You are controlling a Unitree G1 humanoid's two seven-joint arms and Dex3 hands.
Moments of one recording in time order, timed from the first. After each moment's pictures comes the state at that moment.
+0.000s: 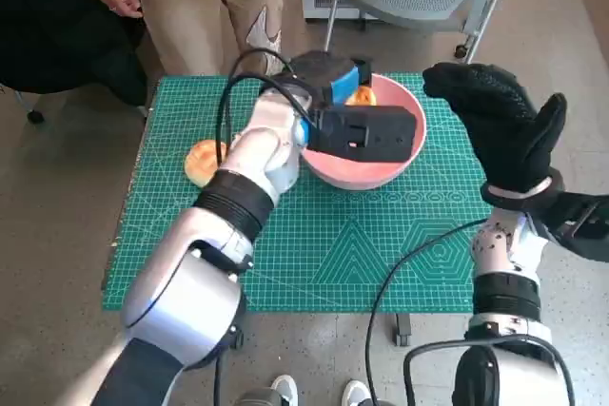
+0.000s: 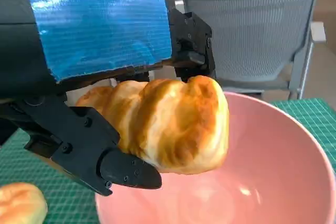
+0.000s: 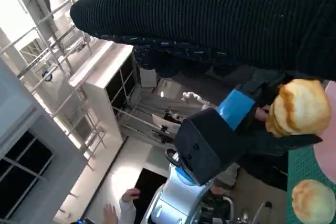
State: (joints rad) left arm -1.43 0.02 -0.50 1.33 0.71 0.12 -0.15; right arm -0.84 -0.15 -0.40 0.86 0.52 -0.65 1.04
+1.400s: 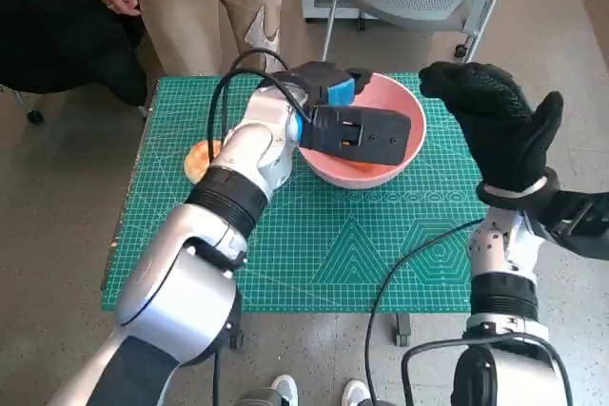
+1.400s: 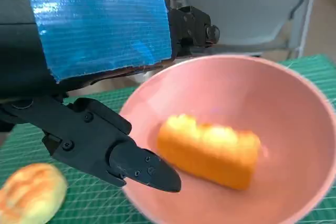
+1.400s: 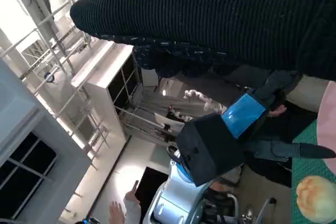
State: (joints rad) left arm -1.43 0.07 -0.54 1.33 0.70 0.08 -0.32; right arm -0.84 -0.15 -0.38 0.87 0.54 -0.64 1.04
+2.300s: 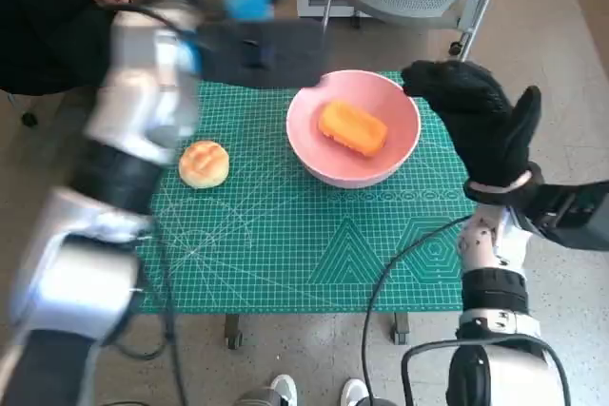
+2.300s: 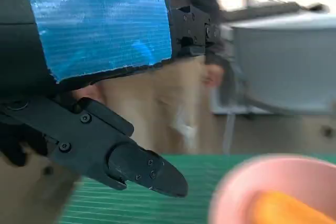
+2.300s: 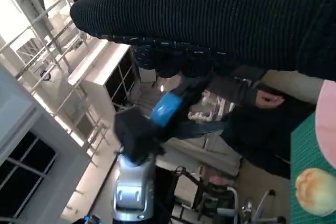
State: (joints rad) left arm -1.30 0.54 -0.46 0.60 0.75 0.31 -0.60; right arm -0.90 -0.12 -0.35 0.94 0.54 -0.64 1.05
